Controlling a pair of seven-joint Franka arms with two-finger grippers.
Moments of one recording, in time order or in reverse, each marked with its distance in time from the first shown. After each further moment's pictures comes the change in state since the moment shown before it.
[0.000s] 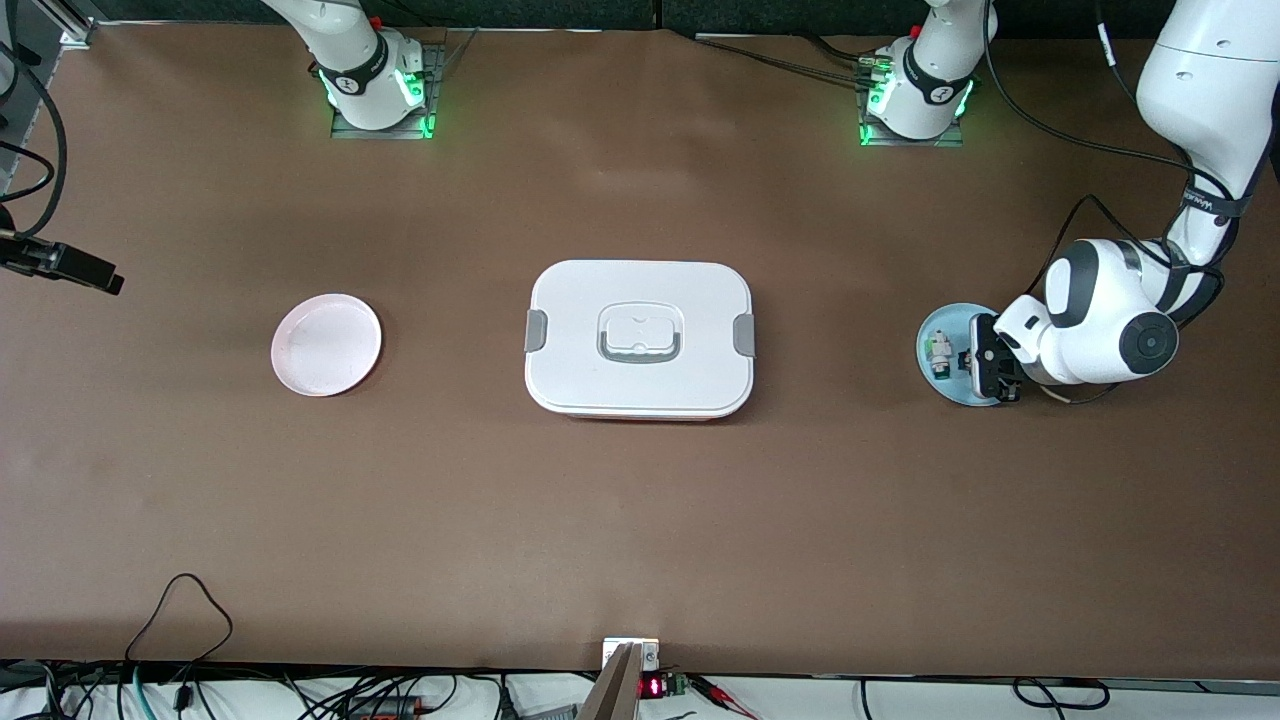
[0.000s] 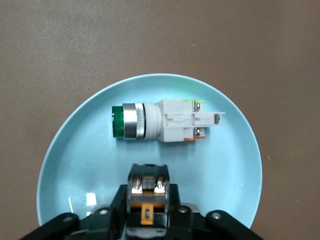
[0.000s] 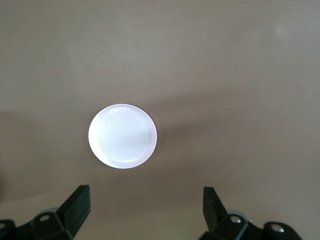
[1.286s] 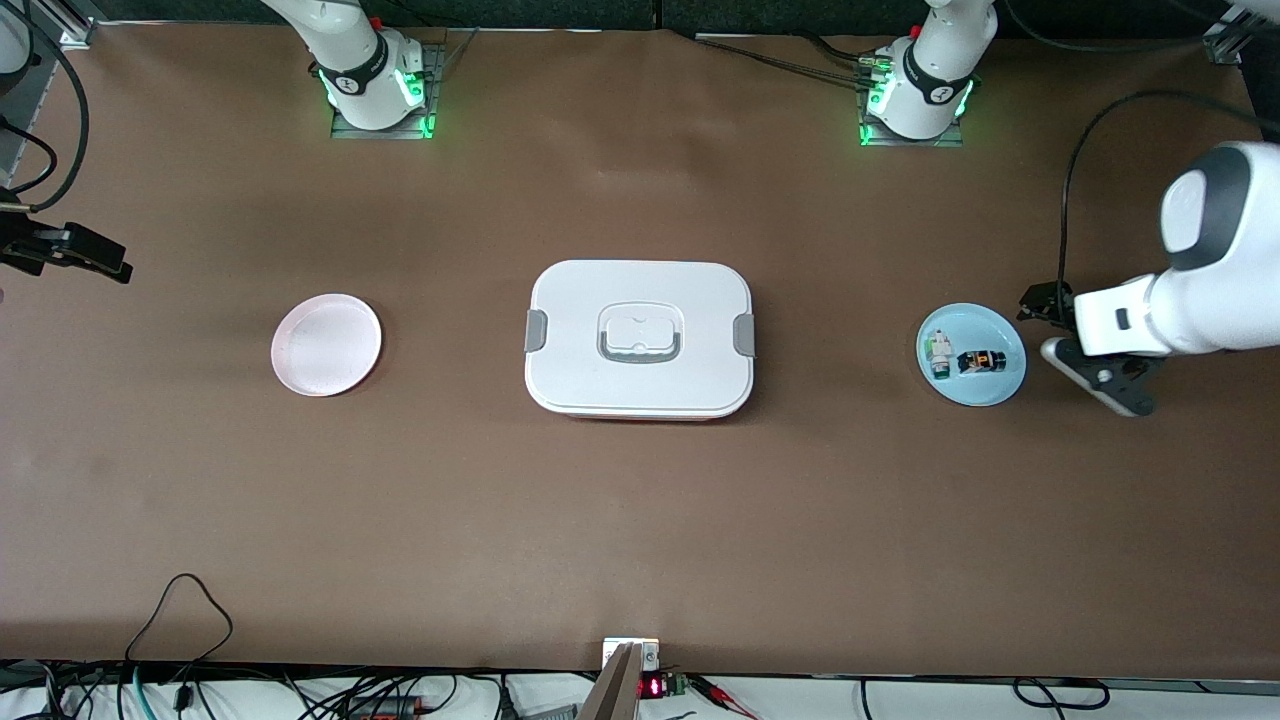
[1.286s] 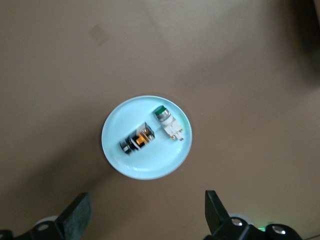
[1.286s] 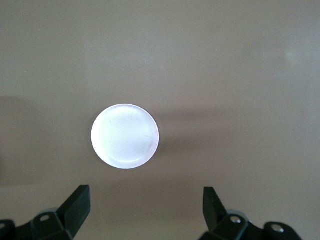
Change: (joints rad) left arm 0.011 -0.256 -0.121 0.348 -0.042 -0.589 -1.059; right arm 0.015 -0.038 -0.004 -0.044 0.000 0.041 -0.113
